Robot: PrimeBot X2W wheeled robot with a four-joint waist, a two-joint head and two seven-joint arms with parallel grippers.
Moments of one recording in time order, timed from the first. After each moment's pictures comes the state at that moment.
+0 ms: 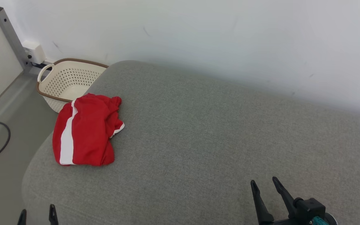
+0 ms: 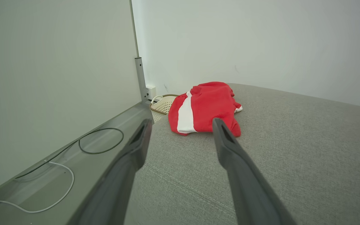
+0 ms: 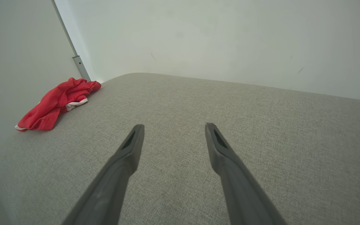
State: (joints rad) left arm 0.14 0.13 0.09 -0.06 -0.12 0.14 -0.26; right arm -0.05 -0.12 0.30 0.26 0.18 0.13 -0.26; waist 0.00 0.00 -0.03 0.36
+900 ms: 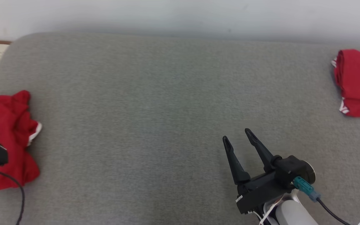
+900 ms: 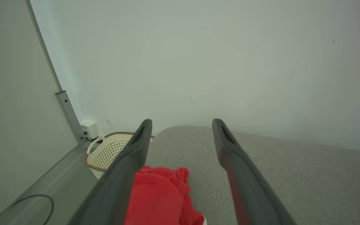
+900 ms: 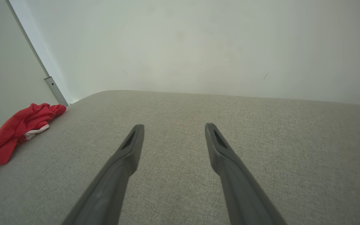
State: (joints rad) left arm -0.53 0.36 0.16 0.22 -0.28 0.03 -0.05; right arm -0.29 -0.13 0.46 0.22 0.21 0.13 -0.26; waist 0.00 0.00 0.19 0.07
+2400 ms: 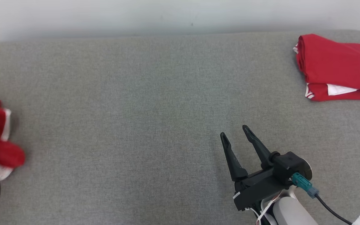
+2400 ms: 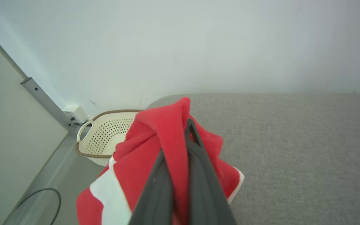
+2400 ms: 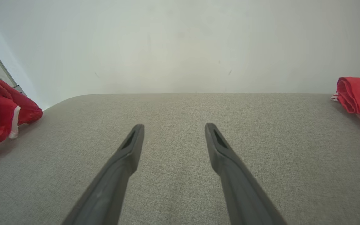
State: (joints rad) left arm -0.74 0.50 0.05 0.67 -0.25 -0.02 0.00; right arm -0.32 -0.12 0.47 0.24 0.23 0.13 -0.26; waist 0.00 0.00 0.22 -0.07
